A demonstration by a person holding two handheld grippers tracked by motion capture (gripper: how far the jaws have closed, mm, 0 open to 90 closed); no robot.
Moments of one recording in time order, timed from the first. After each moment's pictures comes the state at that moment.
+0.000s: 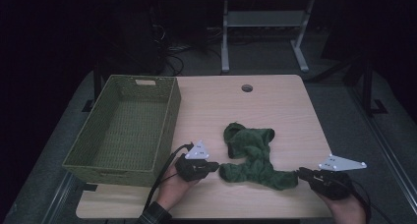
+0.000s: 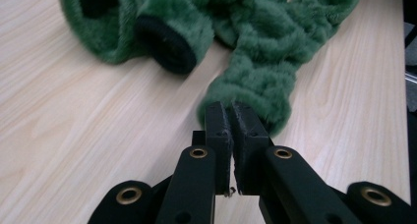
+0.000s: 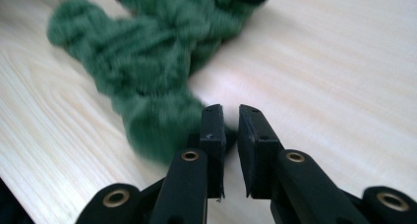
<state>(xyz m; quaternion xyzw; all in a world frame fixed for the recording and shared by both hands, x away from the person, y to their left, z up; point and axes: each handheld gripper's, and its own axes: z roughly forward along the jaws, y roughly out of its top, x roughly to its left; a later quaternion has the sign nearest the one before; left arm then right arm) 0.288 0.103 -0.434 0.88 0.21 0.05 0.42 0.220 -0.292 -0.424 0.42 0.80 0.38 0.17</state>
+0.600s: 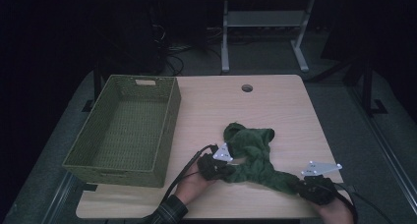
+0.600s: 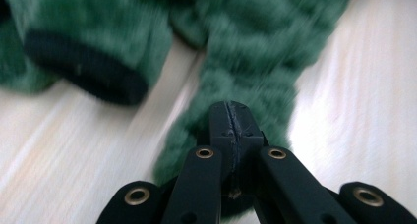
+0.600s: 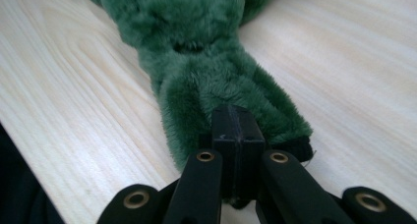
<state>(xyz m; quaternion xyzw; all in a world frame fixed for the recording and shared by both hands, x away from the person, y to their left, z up) 0.301 0.057 -0.462 0.92 0.17 0.03 0.35 0.225 -0.267 -0.461 0.41 0.85 0.33 0.09</state>
